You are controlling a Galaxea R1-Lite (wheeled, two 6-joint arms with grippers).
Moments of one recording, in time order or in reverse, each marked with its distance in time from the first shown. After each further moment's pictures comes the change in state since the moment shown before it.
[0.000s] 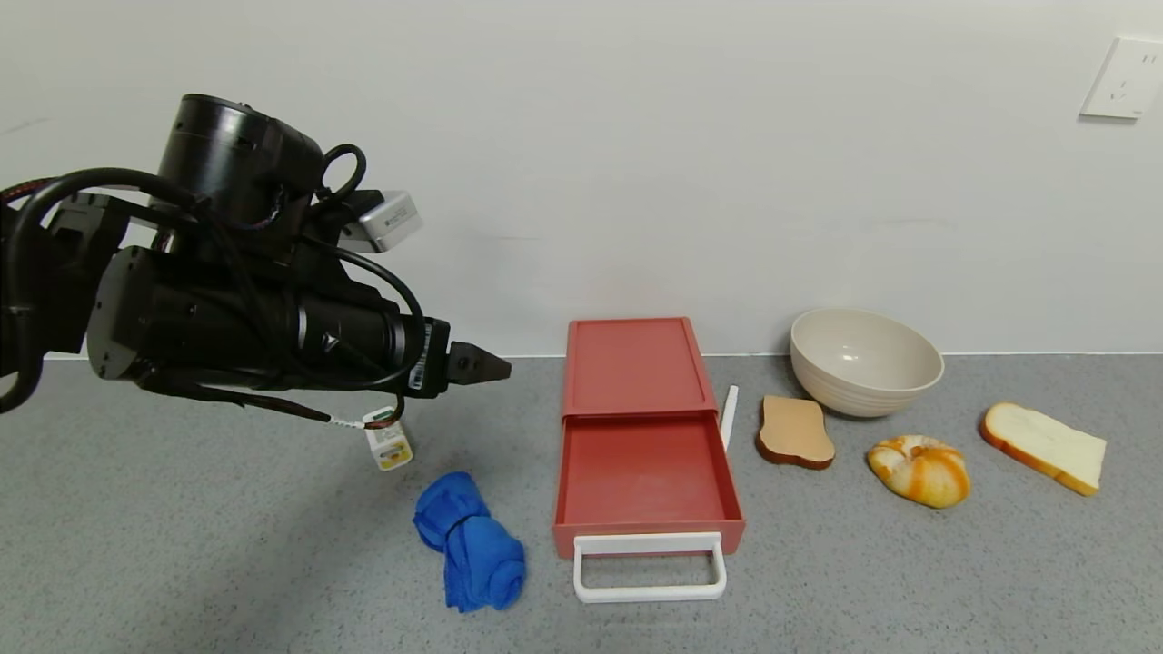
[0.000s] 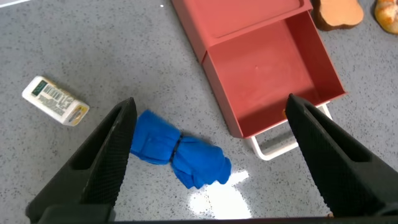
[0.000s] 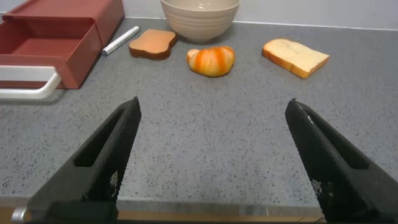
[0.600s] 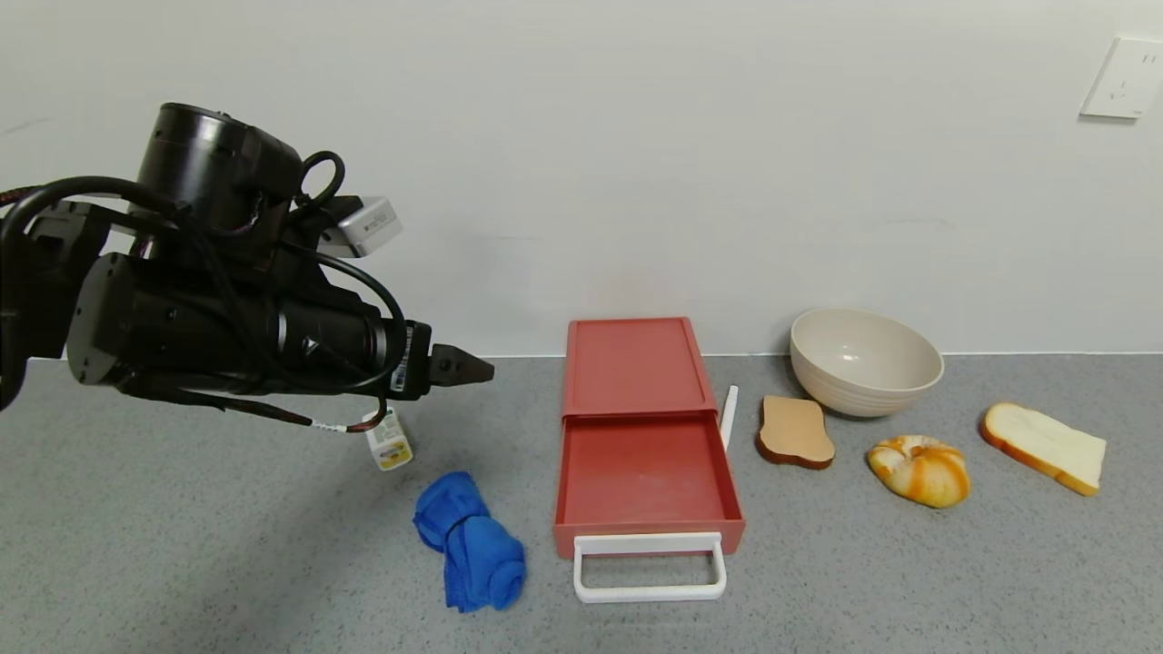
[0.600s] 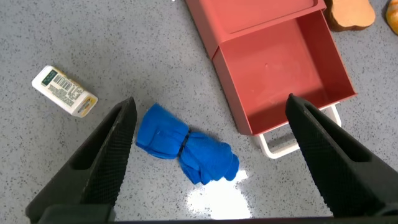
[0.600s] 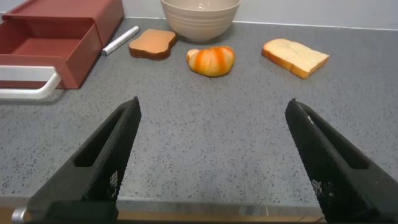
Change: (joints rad) left arm 0.038 -0.013 0.026 -0.001 -0.010 -0.003; right arm 0.000 0.000 0.000 0.000 0.000 0.000
